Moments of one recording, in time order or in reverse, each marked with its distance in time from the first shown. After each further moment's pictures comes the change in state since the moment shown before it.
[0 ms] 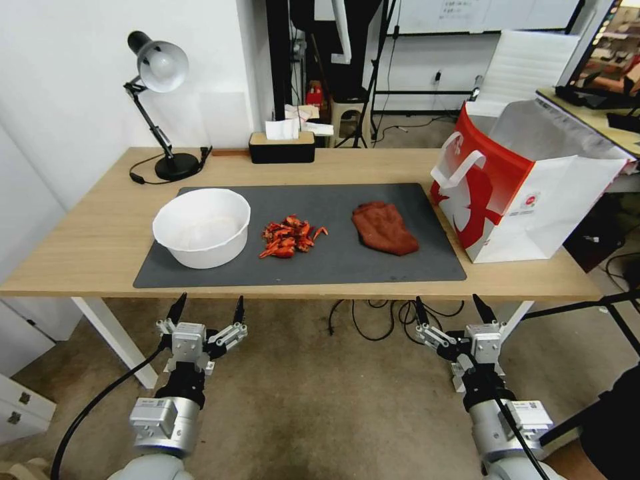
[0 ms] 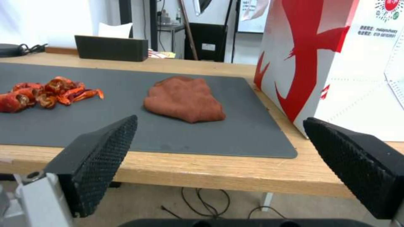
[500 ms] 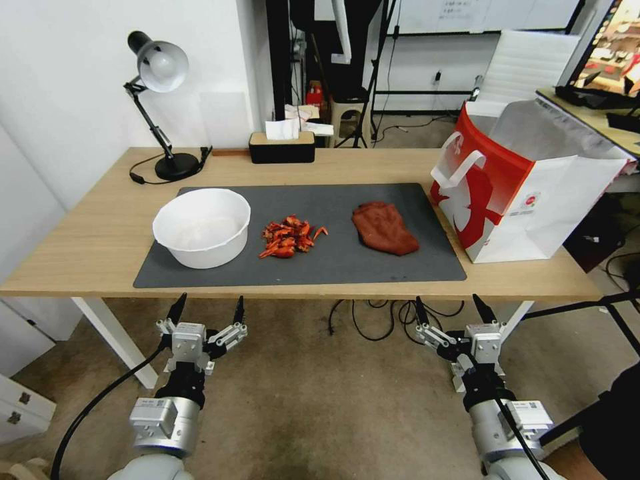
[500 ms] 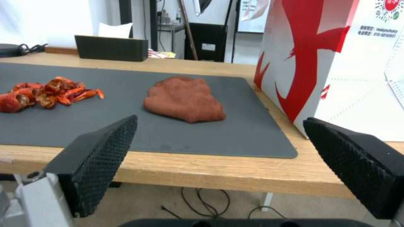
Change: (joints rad) left arm 0.000 0.000 0.000 0.000 0.000 0.000 0.000; right arm 0.000 0.000 0.000 0.000 0.000 0.000 0.000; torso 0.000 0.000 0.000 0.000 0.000
